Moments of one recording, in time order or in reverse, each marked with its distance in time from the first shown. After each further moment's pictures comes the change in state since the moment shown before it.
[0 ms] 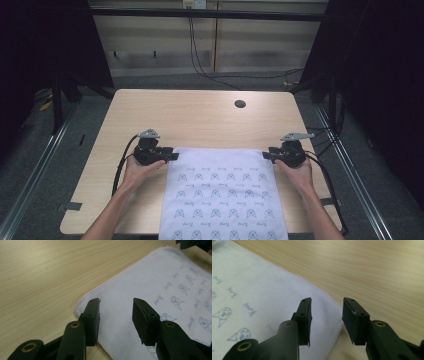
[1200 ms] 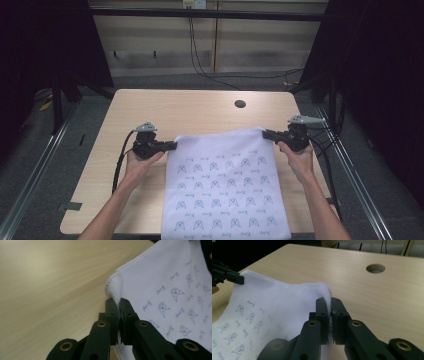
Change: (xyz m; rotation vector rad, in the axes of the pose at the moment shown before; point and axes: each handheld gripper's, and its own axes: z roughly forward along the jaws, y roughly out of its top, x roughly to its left) left arm -0.001 0.027 -0.015 -0.135 0.017 -0.009; right arm 0.001 0.057 -0.027 -0.205 0.113 0.037
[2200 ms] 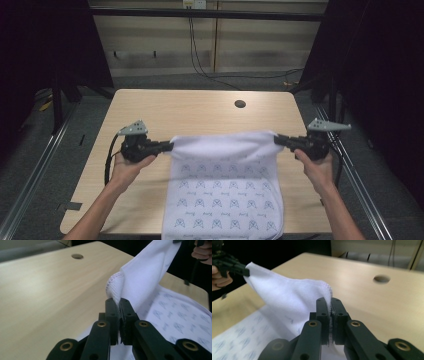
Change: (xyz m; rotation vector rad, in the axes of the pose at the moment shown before) left arm -0.044 0.001 -0.051 -0.025 -0.106 0.118; right arm 0.026 0.001 -0.063 -0.048 0.071 -0.033
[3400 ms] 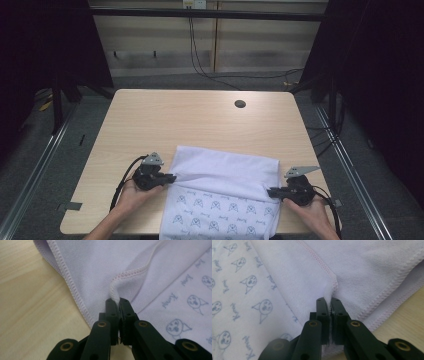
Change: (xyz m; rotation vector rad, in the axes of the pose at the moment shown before) left arm -0.006 -0.071 0.047 0.297 0.055 -0.027; right arm 0.038 -0.115 0.014 0.441 -0.015 0.018
